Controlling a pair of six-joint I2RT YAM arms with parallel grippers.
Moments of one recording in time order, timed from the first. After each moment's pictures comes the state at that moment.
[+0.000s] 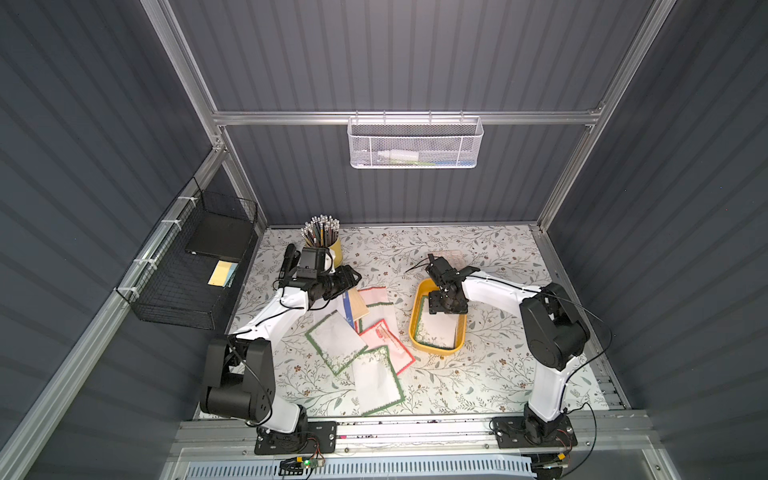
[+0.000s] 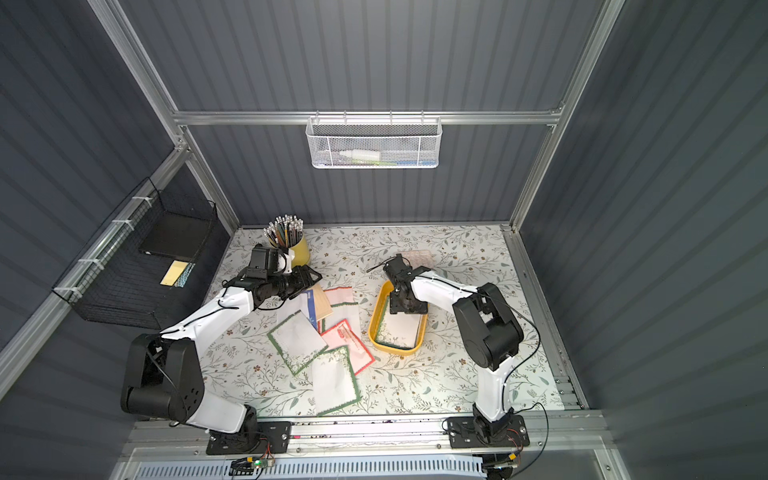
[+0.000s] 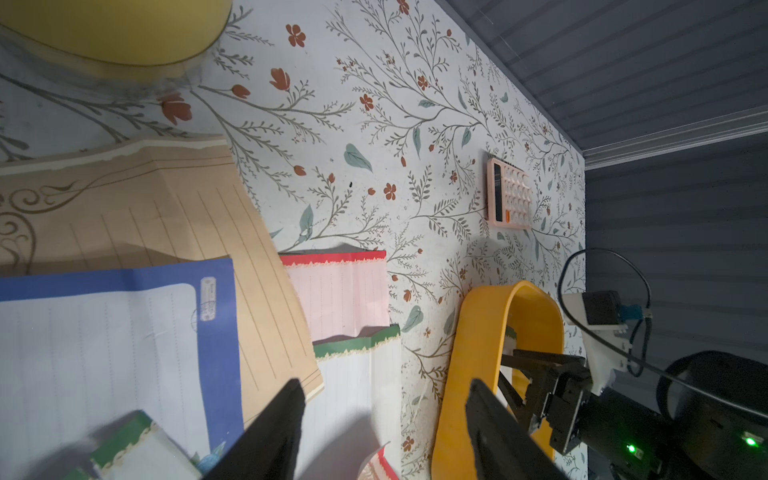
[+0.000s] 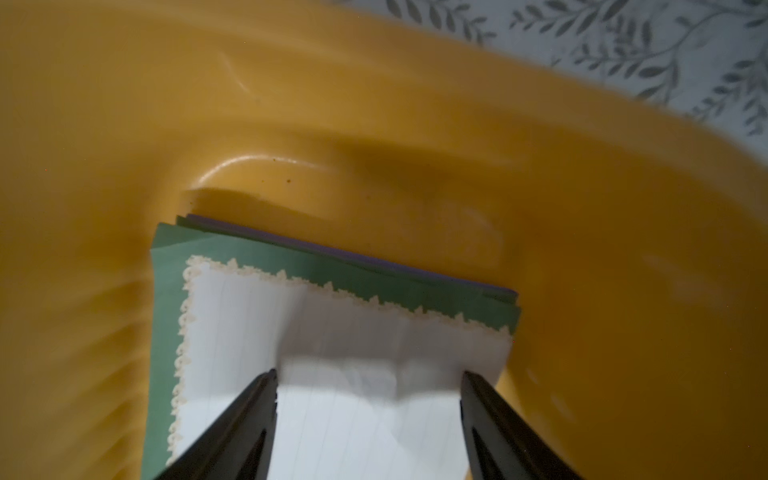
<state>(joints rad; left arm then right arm) -0.17 1.51 1.02 -0.30 0.41 -0.63 0.61 1.92 1.29 -0.70 0.15 0.54</state>
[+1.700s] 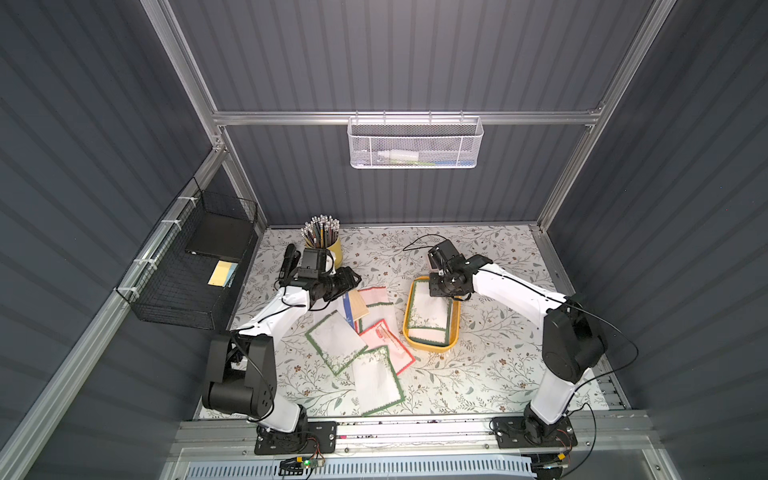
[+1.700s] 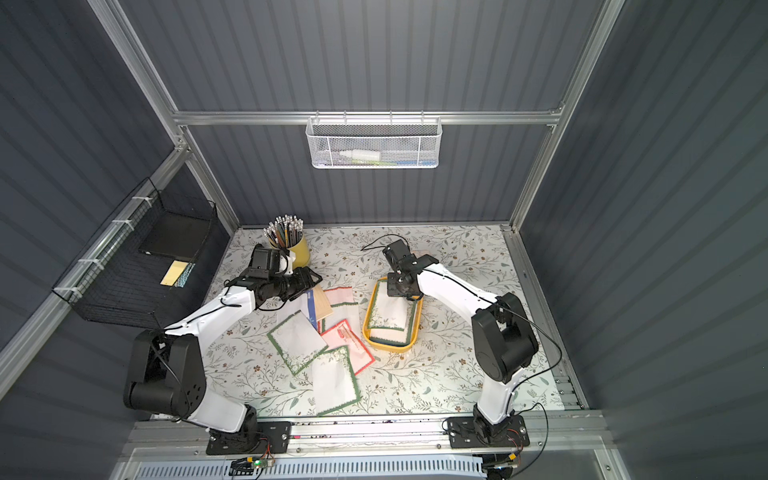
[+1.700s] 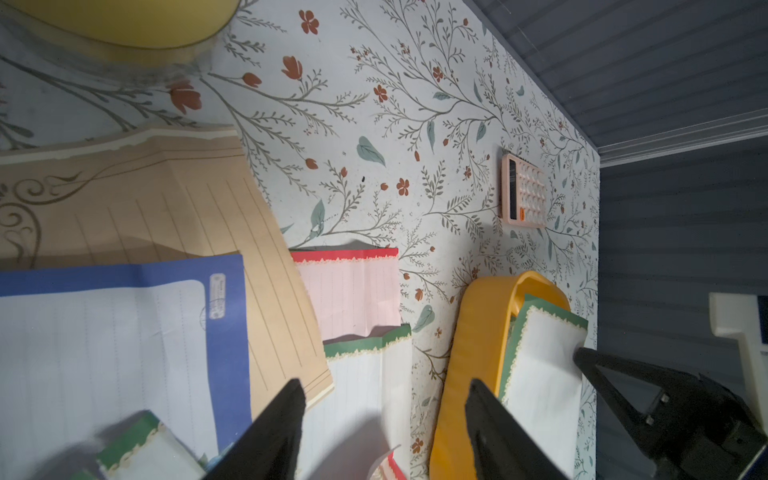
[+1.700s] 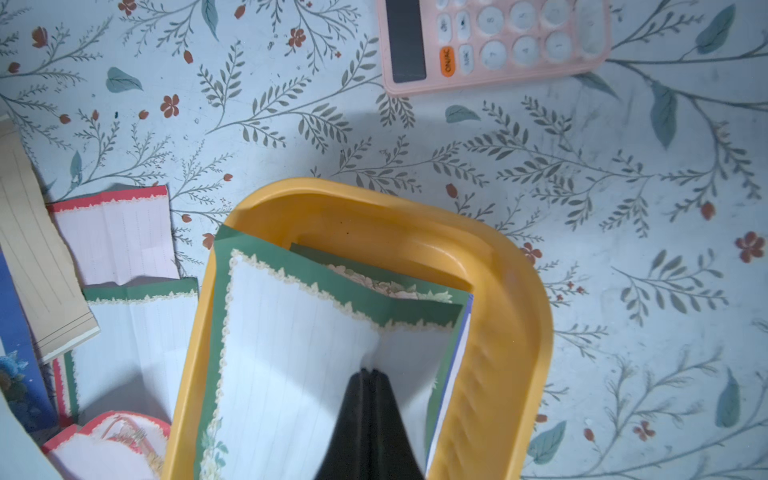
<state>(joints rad) -0.17 1.53 1.02 -0.30 0.42 -0.62 0.62 1.79 1.39 -0.72 0.14 0.51</state>
